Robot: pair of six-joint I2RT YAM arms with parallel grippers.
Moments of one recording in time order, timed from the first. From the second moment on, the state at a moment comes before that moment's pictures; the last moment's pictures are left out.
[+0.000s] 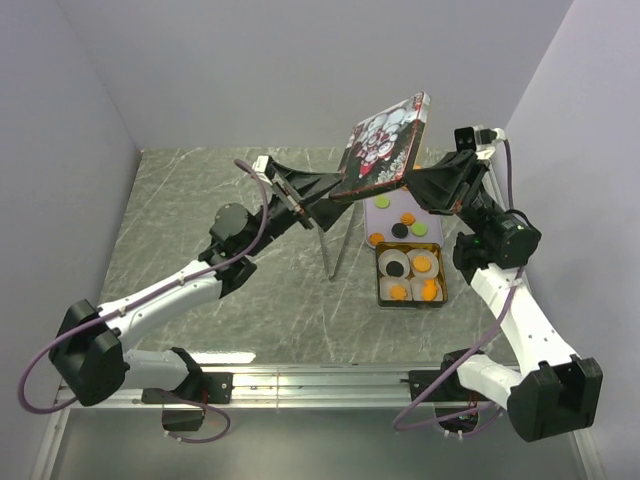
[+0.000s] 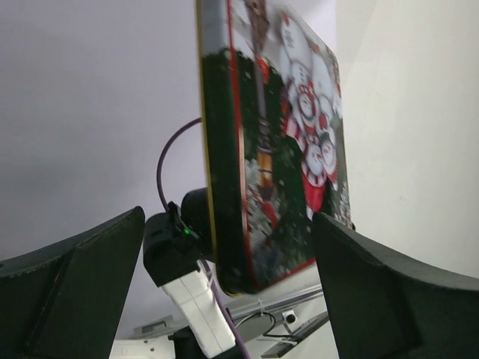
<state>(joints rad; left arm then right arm) -0.75 1.25 0.89 0.75 0.19 -1.67 0.19 1.08 0.90 1.25 -0.75 2.04</state>
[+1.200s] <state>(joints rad) -0.53 1.19 0.94 0.67 0.35 -1.51 0.25 0.95 1.12 -0.06 -0.86 1.42</state>
